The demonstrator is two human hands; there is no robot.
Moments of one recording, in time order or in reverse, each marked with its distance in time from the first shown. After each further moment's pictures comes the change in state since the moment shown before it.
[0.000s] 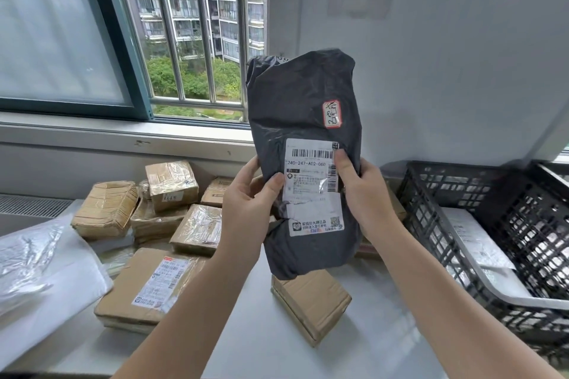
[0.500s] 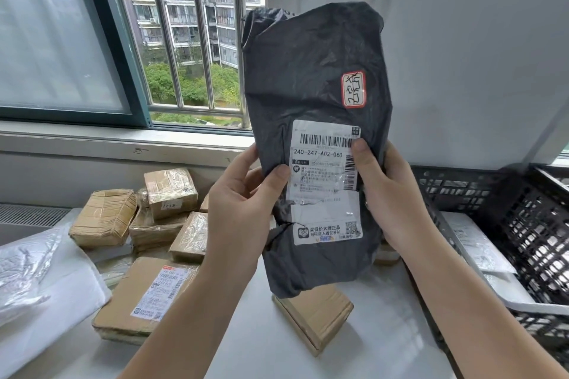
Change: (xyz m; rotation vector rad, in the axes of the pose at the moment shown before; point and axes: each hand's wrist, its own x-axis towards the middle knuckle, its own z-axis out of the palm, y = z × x) left_hand -0.021 0.051 0.009 -0.027 -0.038 0.127; right_hand -0.024 -0.059 -0.014 0.054 -0.039 -0.180
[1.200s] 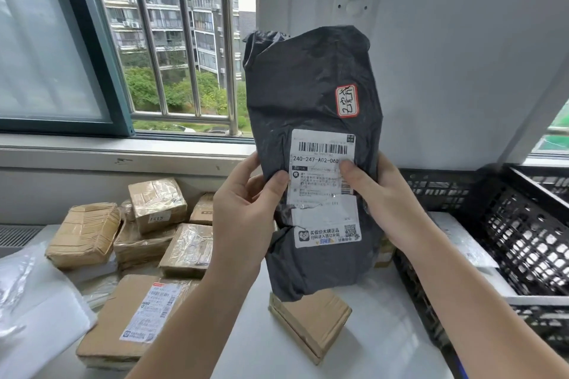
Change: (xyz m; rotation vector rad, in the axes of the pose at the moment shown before) left_hand 0.018 -0.008 -0.009 -0.024 -0.025 -0.037; right_hand 0.007 0.006 -0.002 -0.033 -0.137 0.045
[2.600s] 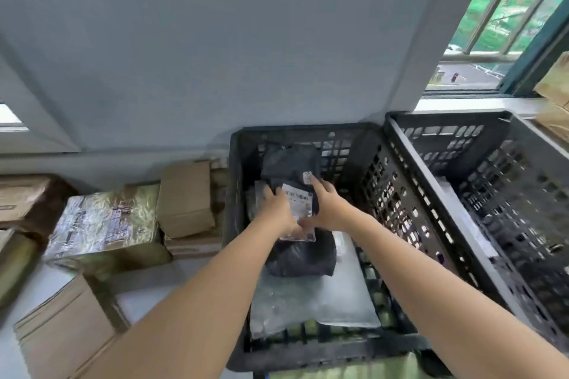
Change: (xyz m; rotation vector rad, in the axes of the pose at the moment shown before) left_hand 0.068 -0.395 0.436 1.373 -0.663 -0.650; right_hand 0.052 0.373 -0.433 -0.819 -0.469 0.604
